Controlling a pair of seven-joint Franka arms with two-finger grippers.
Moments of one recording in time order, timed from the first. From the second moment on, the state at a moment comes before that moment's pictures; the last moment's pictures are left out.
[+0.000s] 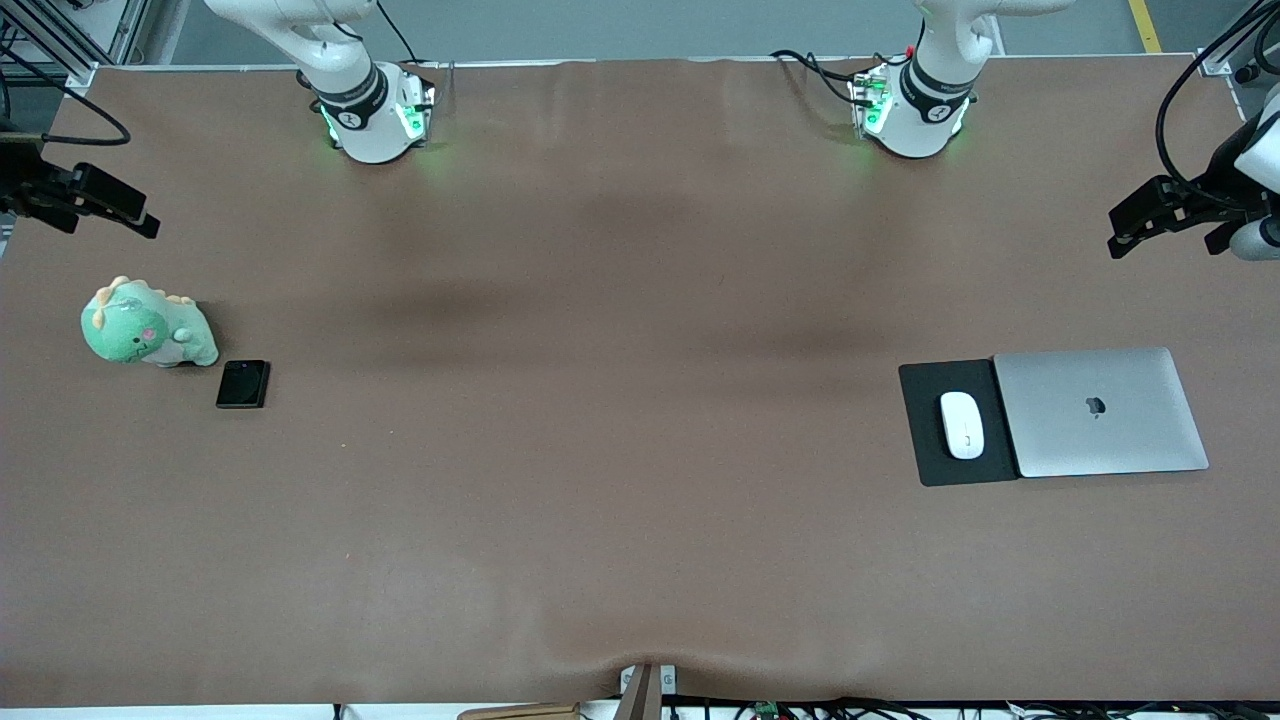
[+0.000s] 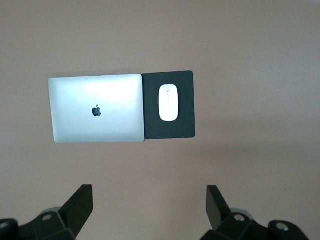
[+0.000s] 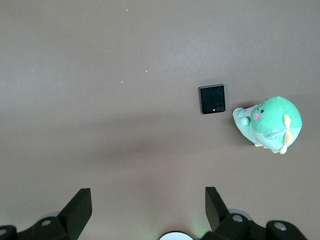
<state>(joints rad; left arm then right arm) -0.06 -0.07 0.00 -1.62 0.05 1.58 -0.05 -0.01 -0.10 -0.06 -1.65 0.04 1.49 0.04</state>
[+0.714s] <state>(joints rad) -0.04 -0.07 0.01 -1.62 0.05 1.58 -0.05 -0.01 -0.06 -0.05 -1.59 0.04 1.44 0.01</state>
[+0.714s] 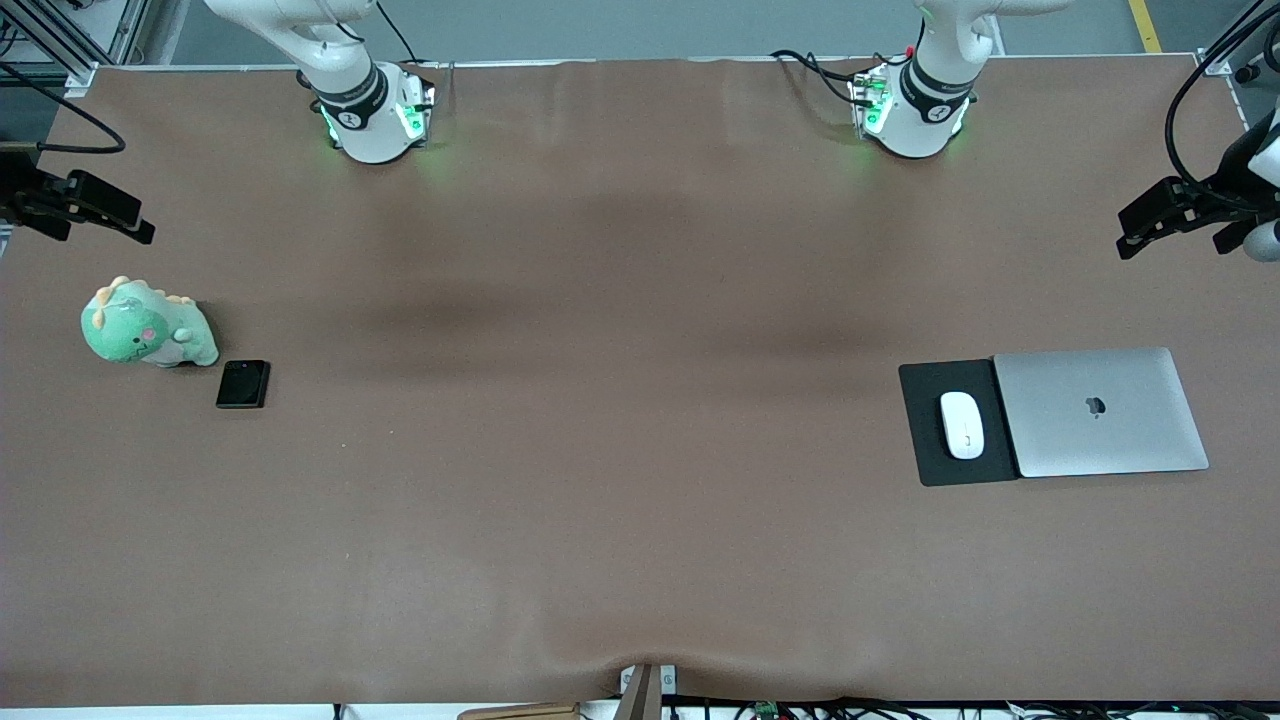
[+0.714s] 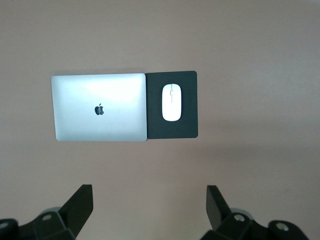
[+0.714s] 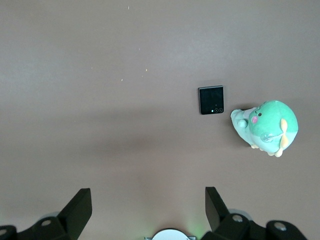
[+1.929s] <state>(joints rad) -0.04 -0.07 0.01 -1.62 0.05 1.58 -0.05 -0.01 -0.05 -0.05 -1.59 0.04 1.43 0.01</state>
